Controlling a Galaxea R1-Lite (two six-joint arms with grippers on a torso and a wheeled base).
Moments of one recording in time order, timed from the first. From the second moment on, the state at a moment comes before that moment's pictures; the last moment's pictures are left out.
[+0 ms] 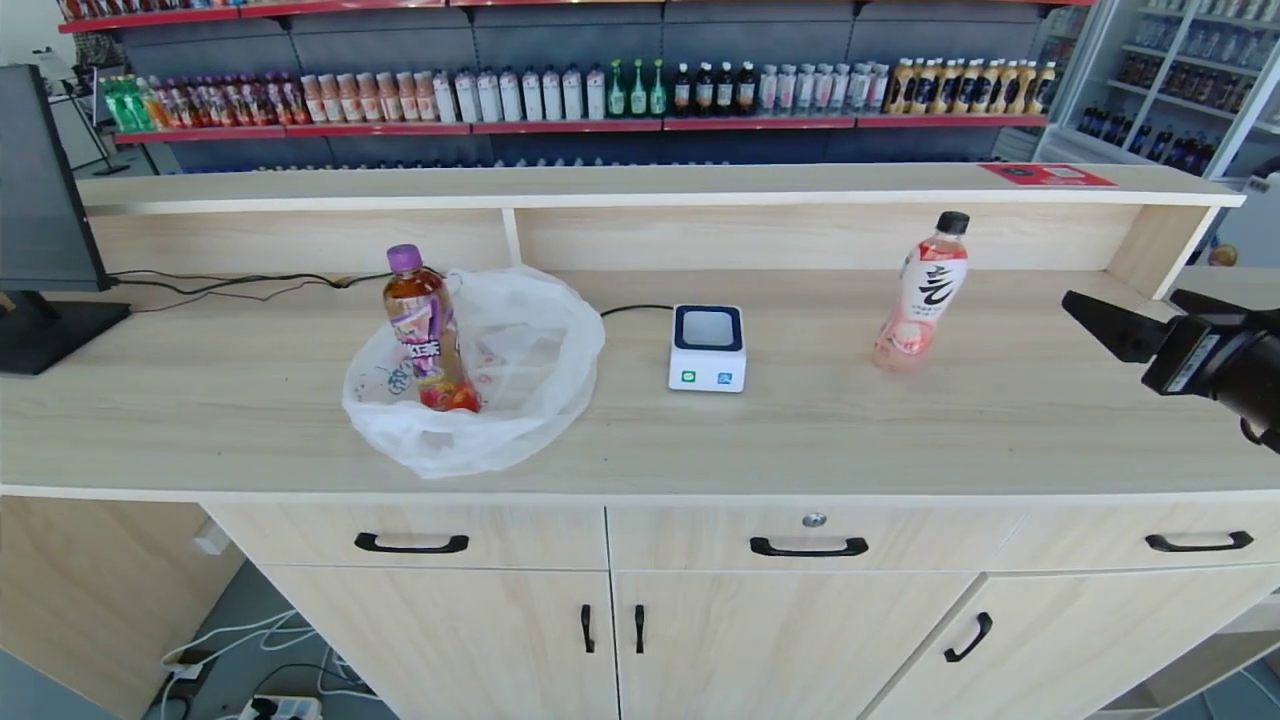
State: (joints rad) left arm 0.00 0.00 0.00 -0.01 0.01 0.02; right arm -0.07 1.45 -0.60 -0.95 0.17 0.02
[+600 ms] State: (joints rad) left arm 0.00 0.00 0.00 -0.02 0.01 0.02; right arm 0.02 2.00 -0.84 -1.41 0.18 0.09
